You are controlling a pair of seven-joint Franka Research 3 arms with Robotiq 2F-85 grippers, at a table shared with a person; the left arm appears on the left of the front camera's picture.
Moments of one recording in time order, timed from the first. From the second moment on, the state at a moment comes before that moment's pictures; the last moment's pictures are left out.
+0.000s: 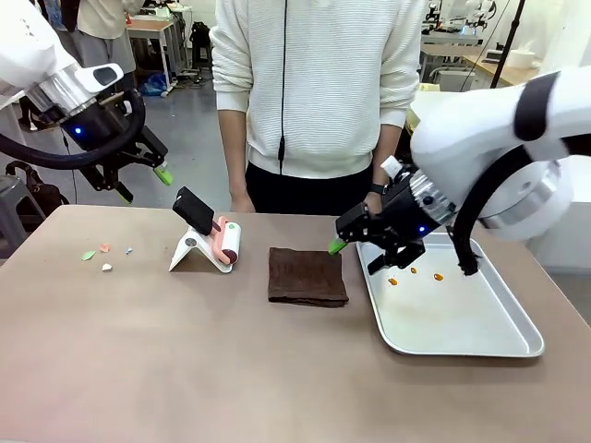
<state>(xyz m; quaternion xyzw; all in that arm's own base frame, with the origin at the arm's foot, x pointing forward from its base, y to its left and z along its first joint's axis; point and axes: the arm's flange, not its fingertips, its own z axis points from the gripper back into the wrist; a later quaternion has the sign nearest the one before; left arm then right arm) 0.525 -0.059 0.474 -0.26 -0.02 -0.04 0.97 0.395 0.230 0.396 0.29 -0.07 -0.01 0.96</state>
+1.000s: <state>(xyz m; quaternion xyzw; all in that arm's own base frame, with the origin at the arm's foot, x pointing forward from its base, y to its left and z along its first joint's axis) 0.536 -0.067 0.456 -0.26 0.00 -0.03 0.96 0.414 0.239 0.387 0.28 -0.05 -0.01 0.96</state>
